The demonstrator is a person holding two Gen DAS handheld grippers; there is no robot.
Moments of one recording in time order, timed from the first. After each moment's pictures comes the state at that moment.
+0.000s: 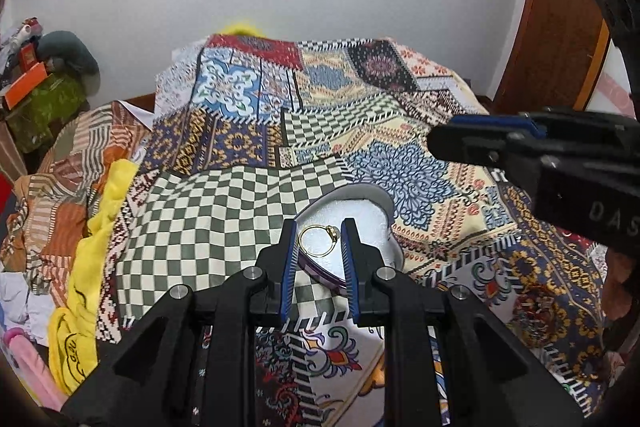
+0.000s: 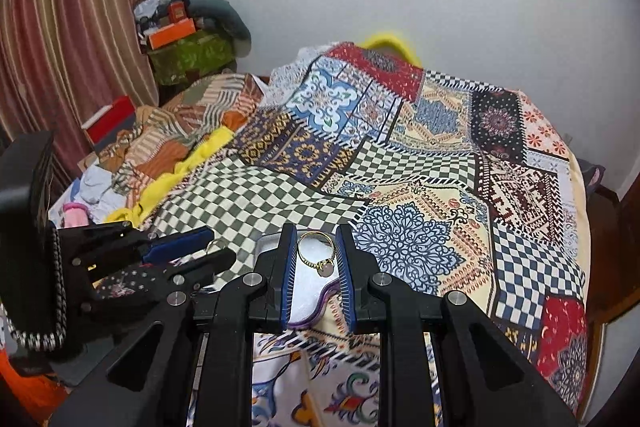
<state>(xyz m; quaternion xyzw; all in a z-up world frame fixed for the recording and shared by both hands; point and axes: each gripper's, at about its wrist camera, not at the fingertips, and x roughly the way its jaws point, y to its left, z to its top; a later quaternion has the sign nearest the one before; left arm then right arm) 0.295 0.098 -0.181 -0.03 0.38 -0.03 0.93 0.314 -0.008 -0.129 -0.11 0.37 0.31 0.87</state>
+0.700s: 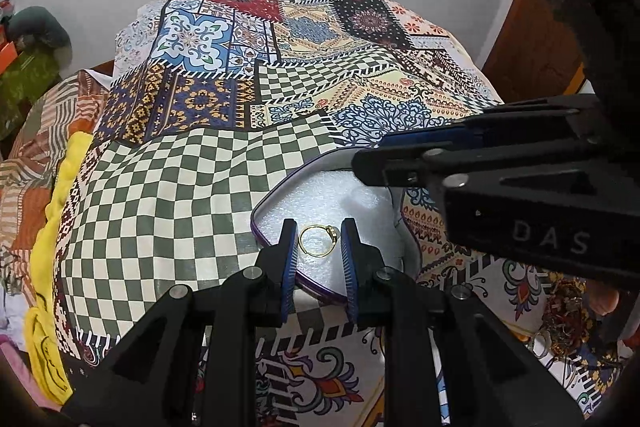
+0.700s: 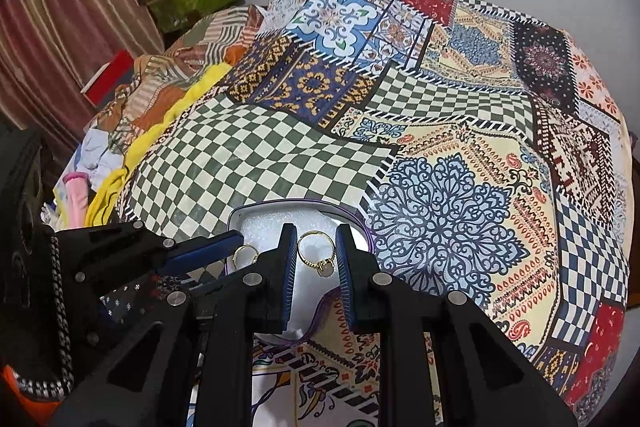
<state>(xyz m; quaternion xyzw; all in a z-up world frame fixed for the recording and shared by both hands) 0.337 0.089 -0.227 -0.04 0.44 -0.07 0.90 0.365 0.015 -0.184 -0.11 0.48 0.34 0.80</state>
